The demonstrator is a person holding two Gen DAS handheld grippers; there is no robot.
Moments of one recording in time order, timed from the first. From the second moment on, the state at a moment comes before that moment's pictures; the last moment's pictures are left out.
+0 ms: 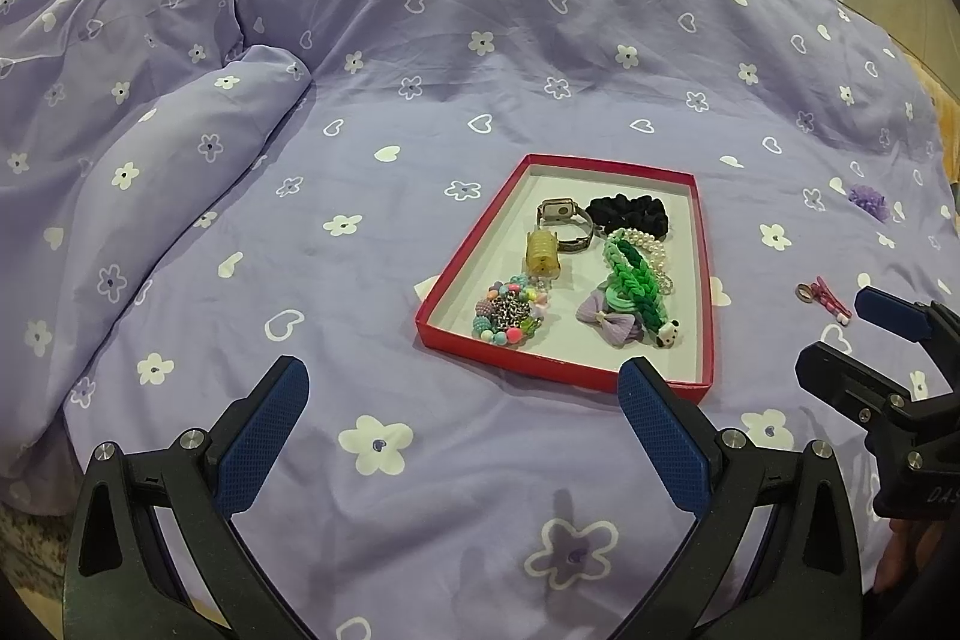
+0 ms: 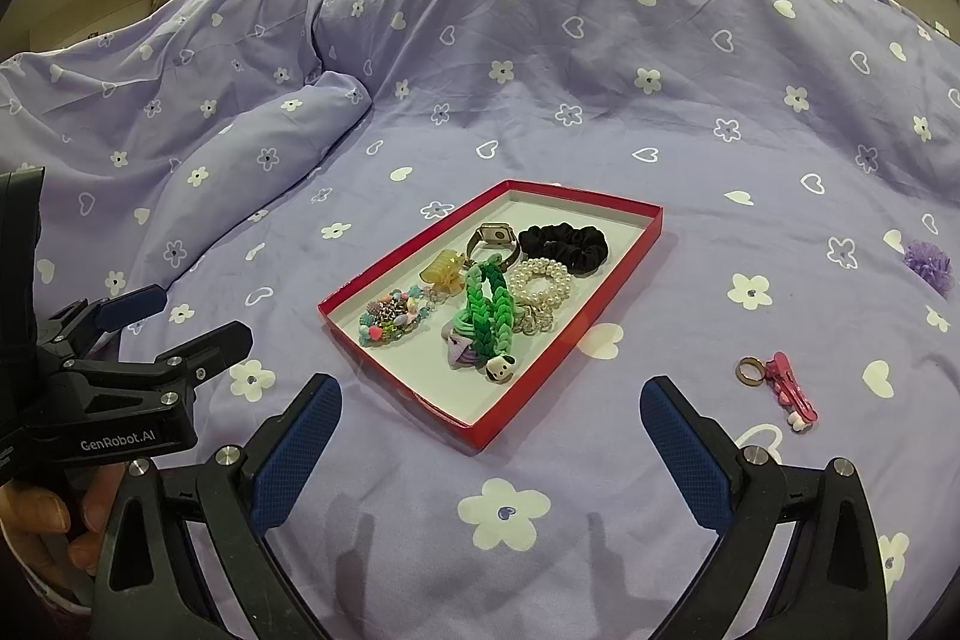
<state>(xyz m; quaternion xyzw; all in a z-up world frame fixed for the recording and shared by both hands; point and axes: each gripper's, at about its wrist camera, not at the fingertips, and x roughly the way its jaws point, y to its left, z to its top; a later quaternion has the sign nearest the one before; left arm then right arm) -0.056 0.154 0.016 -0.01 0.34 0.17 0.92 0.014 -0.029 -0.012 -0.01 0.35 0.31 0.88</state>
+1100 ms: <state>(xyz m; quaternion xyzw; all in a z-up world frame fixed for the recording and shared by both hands) -0.055 0.150 0.015 -0.01 0.34 0.17 0.92 0.015 -0.034 -0.011 -0.01 0.35 0.31 0.88</state>
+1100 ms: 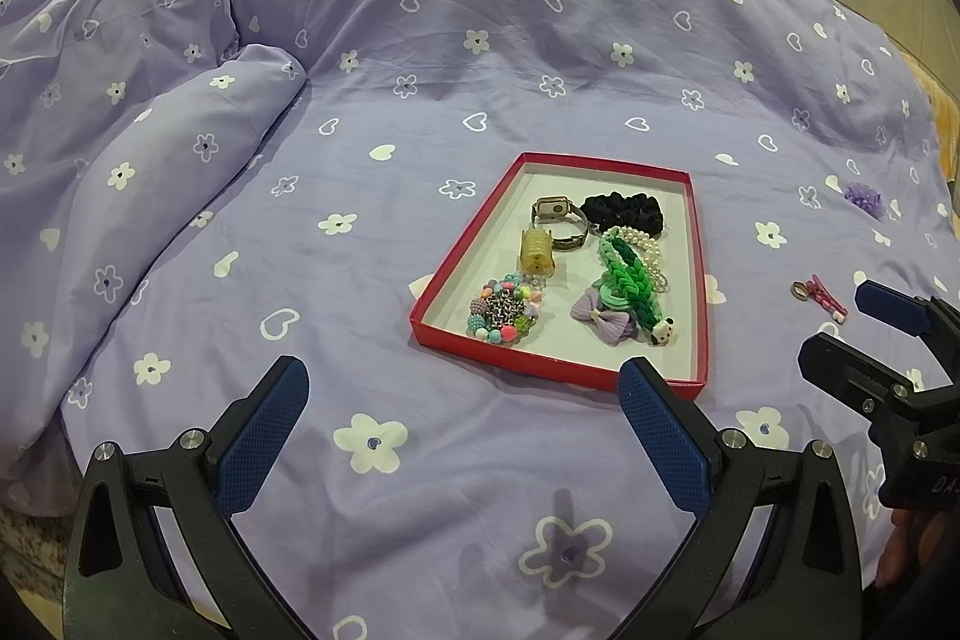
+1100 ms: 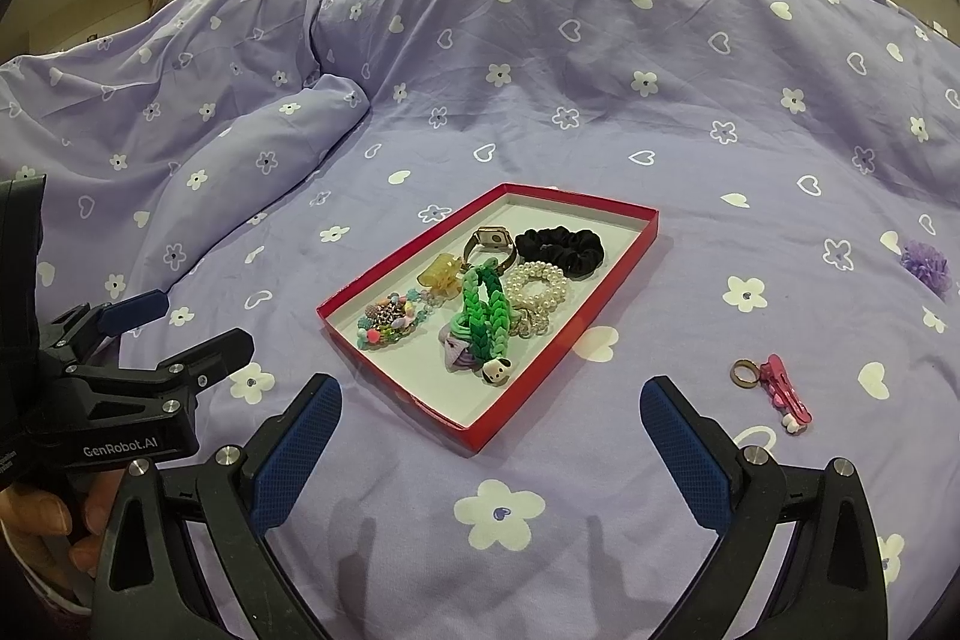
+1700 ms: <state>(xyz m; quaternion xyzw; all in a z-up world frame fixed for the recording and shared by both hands) -0.054 0.148 0.015 -0.01 0.34 0.17 0.92 0.016 -0.036 -0.011 -0.01 0.35 0.31 0.88</state>
